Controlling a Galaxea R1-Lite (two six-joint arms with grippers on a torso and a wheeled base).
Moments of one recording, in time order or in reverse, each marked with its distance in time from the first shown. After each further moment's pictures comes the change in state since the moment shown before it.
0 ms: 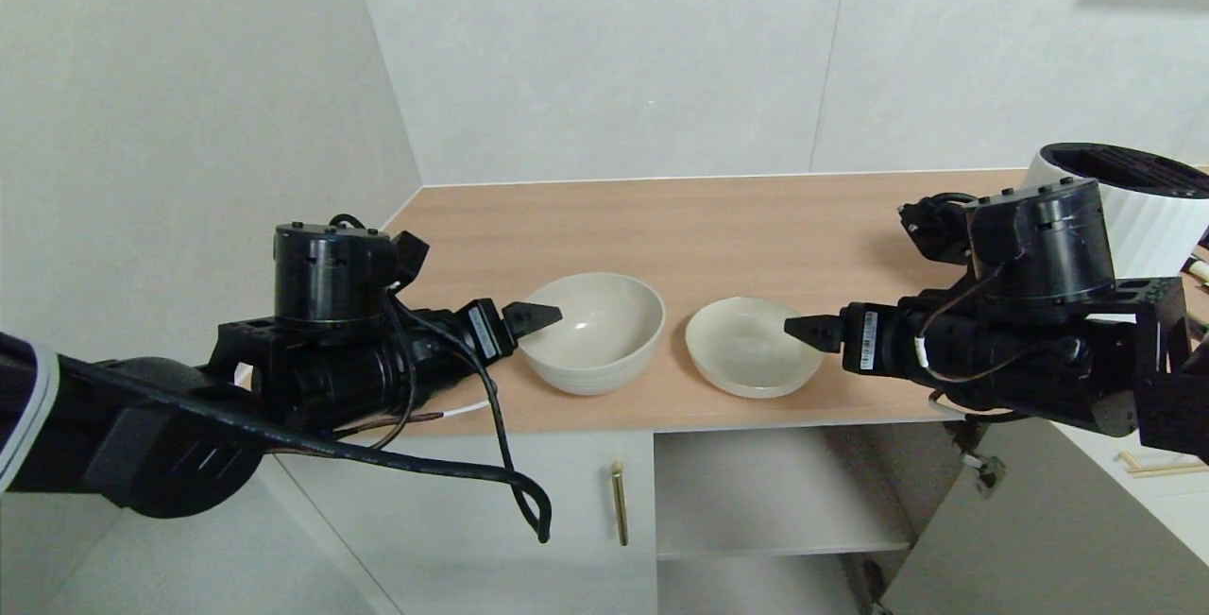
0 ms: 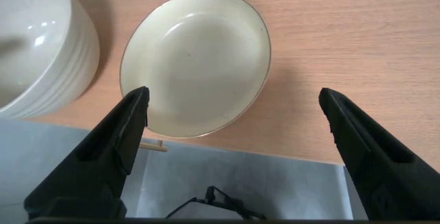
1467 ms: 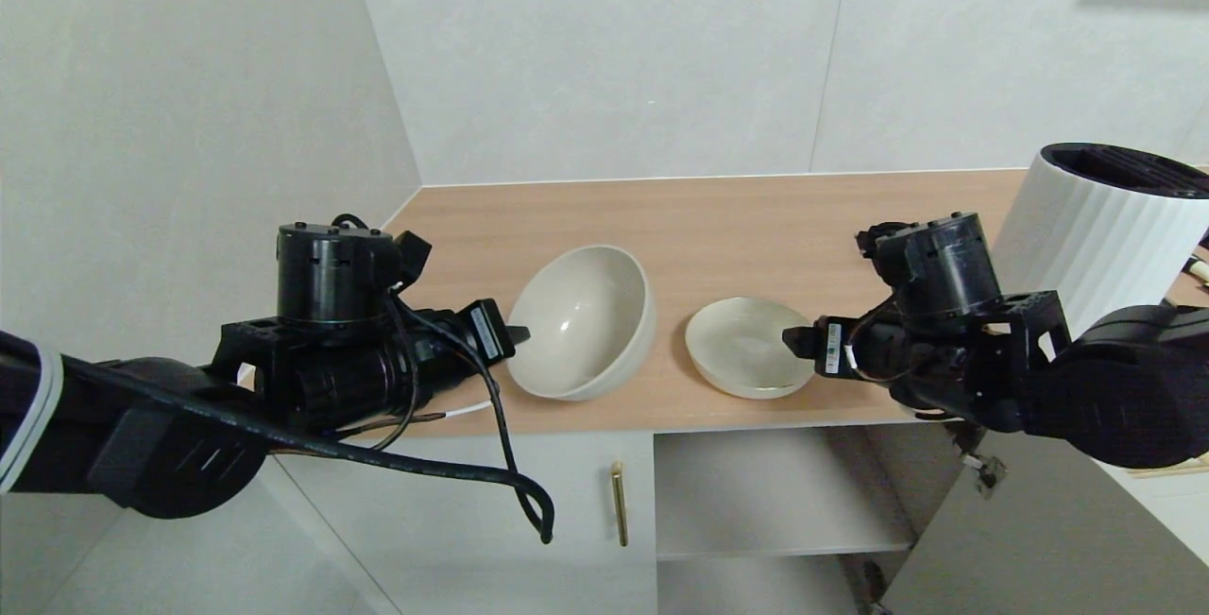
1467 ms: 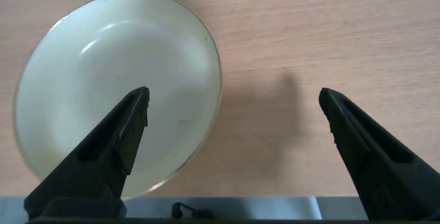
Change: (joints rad) left arm -0.003 -0.001 -0.001 -0.003 0.001 0.000; right arm 0.000 0.159 -0.067 -0.003 -0.211 0.002
